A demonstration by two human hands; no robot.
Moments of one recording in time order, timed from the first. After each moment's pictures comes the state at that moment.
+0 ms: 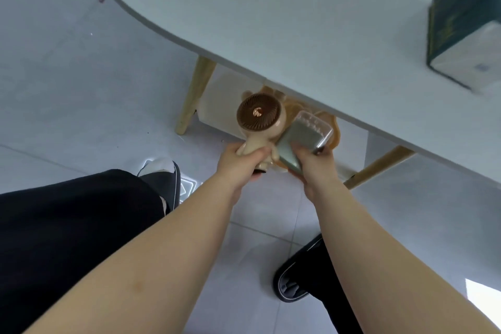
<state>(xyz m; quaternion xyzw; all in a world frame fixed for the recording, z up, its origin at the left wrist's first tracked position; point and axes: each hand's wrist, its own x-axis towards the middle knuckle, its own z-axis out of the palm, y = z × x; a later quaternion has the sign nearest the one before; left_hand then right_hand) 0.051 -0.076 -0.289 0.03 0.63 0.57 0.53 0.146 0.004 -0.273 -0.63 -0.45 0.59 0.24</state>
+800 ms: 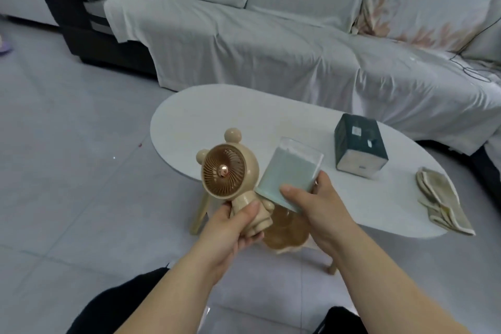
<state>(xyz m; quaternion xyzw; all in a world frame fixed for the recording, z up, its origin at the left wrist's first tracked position) 0.044 -0.147 -0.096 0.16 0.48 0.66 0.55 0.156 -0.045 -0.060 -0.41 -0.56 0.65 0.30</state>
